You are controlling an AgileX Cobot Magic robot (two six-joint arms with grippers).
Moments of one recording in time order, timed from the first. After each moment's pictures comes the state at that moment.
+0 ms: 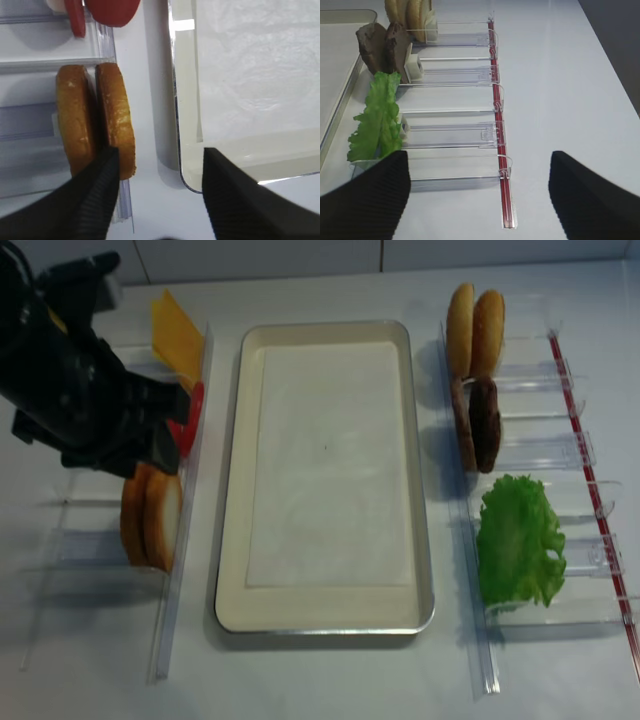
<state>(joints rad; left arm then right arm) -0.20 1.37 -1.18 -0.17 1.23 -0.11 -0.02 -0.02 -0.48 -0.01 1.13 0.01</state>
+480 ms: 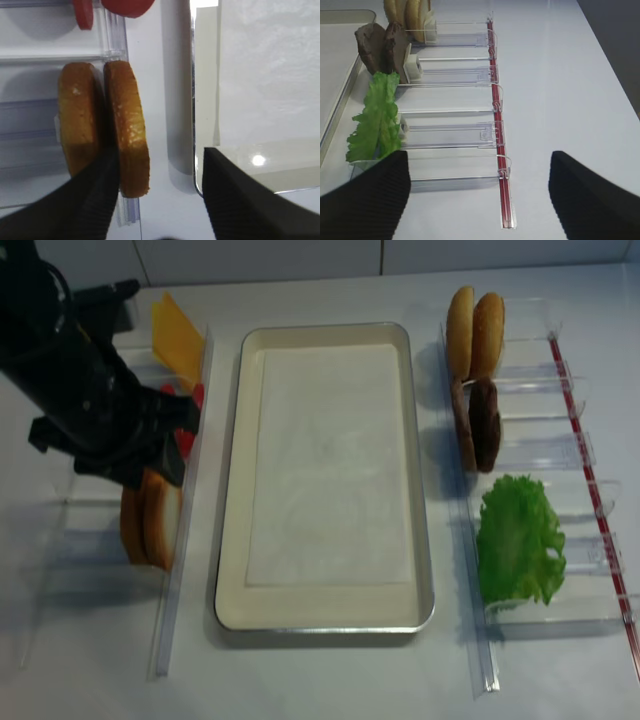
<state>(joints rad) -0.20 1.46 -1.18 -0.15 1.23 -0.13 -0.02 -0.02 -0.48 -0.01 1.13 0.01</state>
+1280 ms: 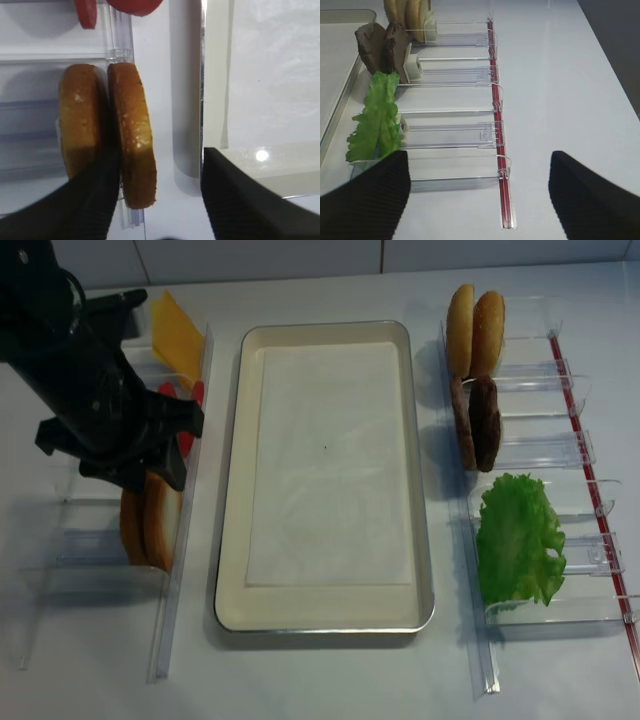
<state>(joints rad) -0.20 1.50 -1.19 -0.14 1.23 -0.13 -0.02 -0.02 -0.48 -0.01 1.13 0.01</state>
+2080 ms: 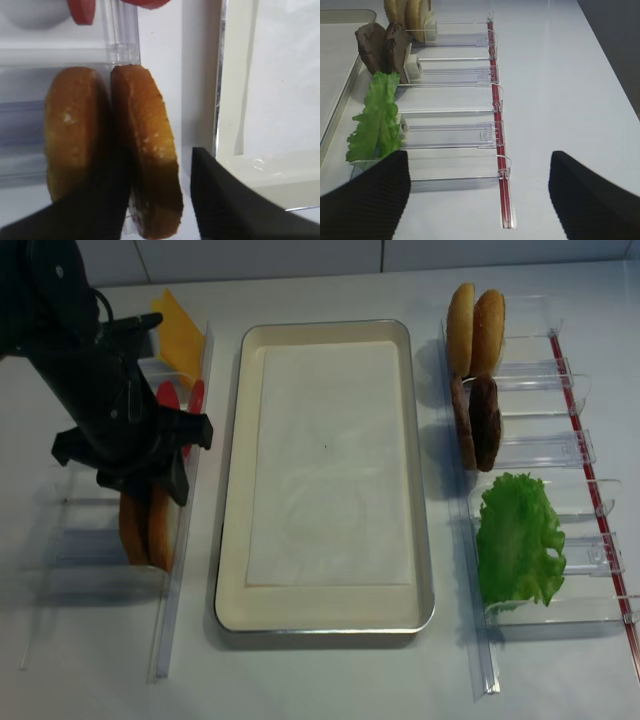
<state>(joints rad) -0.20 1.59 -1.19 -0.14 1.23 -0.13 -0.02 -0.02 -0.48 -0.01 1.13 0.01</state>
